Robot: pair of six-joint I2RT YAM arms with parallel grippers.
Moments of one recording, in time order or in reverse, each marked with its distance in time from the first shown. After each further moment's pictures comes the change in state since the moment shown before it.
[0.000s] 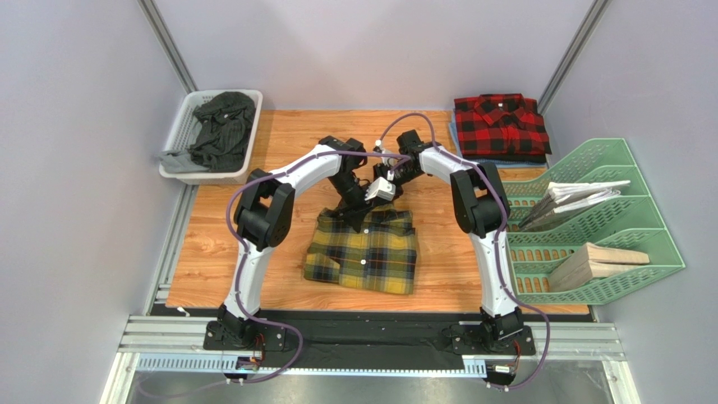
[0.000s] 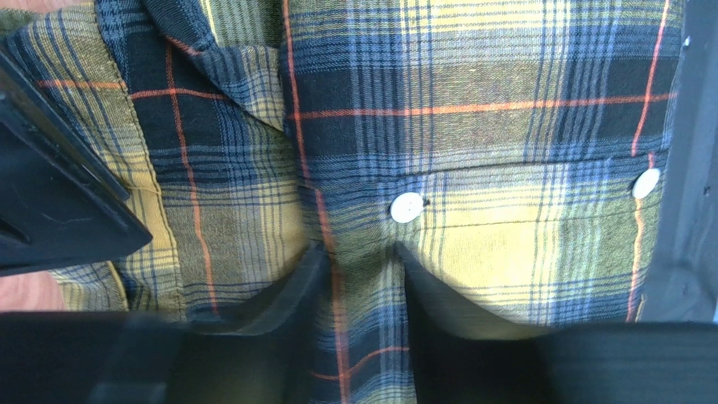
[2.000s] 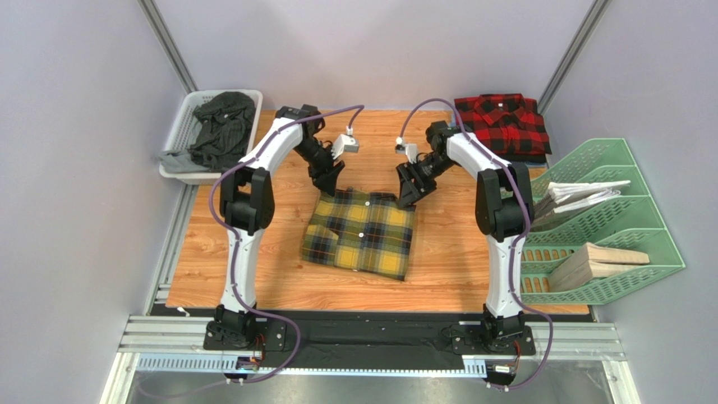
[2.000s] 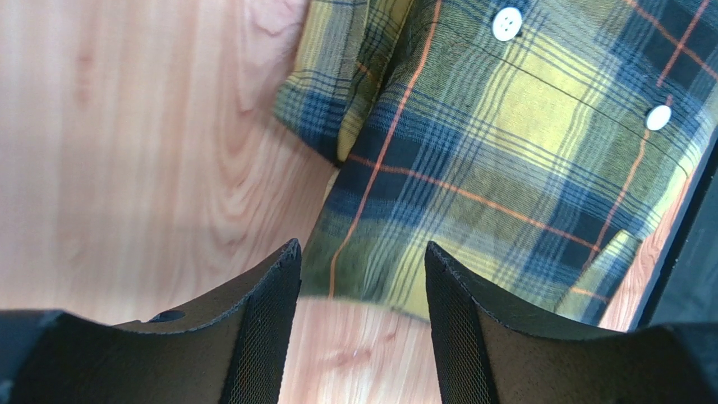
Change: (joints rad) left arm 0.282 0.074 0.283 -0.092 -0.033 -0.113; right arm -0.131 -0.148 0.029 -0.415 0.181 -0.491
